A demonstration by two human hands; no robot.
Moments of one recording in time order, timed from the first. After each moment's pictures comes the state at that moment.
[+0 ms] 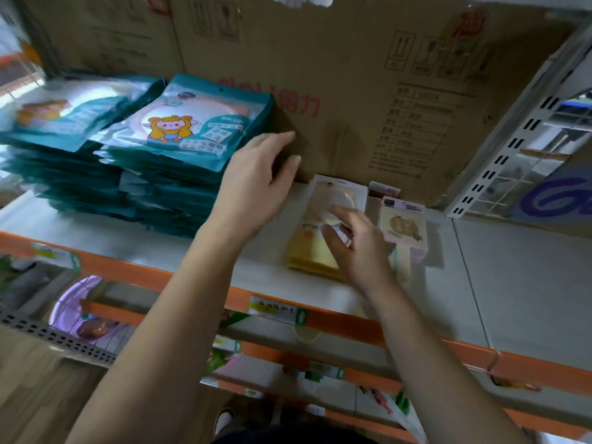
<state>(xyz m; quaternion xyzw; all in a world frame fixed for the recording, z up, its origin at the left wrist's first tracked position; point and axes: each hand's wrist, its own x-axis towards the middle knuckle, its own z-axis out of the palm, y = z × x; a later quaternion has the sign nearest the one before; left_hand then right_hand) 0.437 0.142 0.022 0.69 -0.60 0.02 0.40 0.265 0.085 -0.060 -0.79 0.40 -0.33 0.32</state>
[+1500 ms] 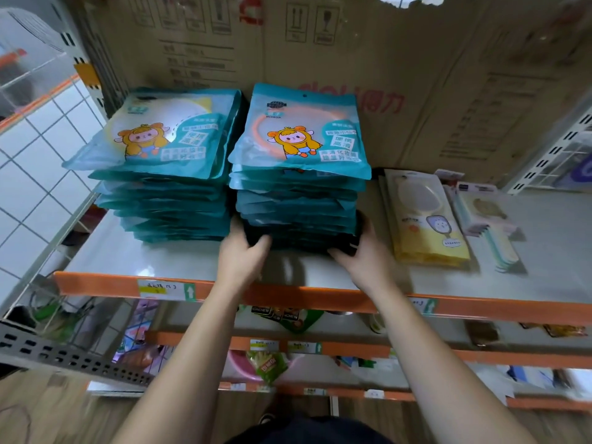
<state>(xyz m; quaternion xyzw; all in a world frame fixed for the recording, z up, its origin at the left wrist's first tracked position) 0.645 0.229 -0.096 0.77 -0.43 -0.22 0.42 0.446 0.155 -0.114 -0.71 0.51 -0.33 0.35</state>
